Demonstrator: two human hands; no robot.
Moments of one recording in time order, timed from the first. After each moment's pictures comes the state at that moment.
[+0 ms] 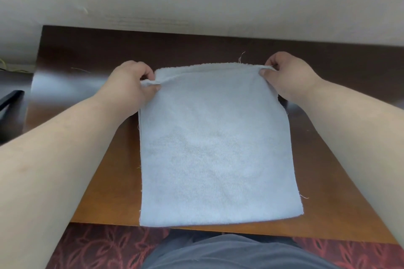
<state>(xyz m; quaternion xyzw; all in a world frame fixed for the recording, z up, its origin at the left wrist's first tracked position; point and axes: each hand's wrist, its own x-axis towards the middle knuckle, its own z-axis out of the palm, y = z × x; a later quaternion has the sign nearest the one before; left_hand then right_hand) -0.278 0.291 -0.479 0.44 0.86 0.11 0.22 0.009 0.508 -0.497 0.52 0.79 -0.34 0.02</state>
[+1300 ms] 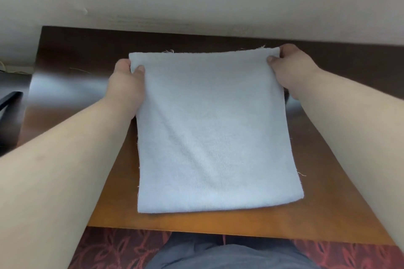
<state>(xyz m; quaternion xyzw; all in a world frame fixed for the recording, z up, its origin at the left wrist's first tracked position) -0.279 0.298 -0.511 0.15 0.89 0.32 0.27 -0.003 0.521 -0.506 0.60 0.68 -0.41 -0.05</state>
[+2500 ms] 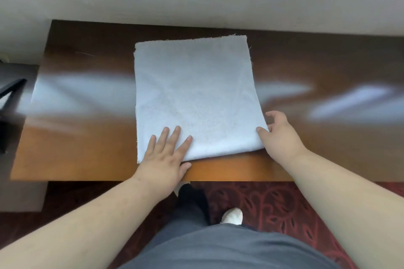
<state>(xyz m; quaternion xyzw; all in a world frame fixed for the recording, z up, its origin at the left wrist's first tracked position) -0.093 0.110 -0.521 0.63 0.74 -0.11 0.19 0.148 0.313 -0.498 0.63 0.66 -0.41 -0.03</state>
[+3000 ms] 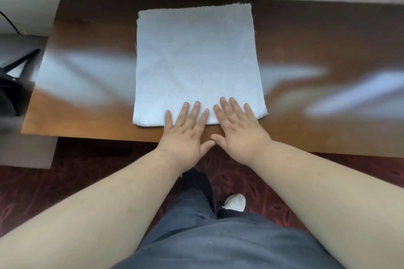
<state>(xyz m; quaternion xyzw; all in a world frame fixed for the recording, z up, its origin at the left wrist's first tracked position) -0.023 0.114 -0.536 0.61 0.77 -0.09 0.16 0.133 0.231 -0.528 0.29 0.94 -0.12 0.16</state>
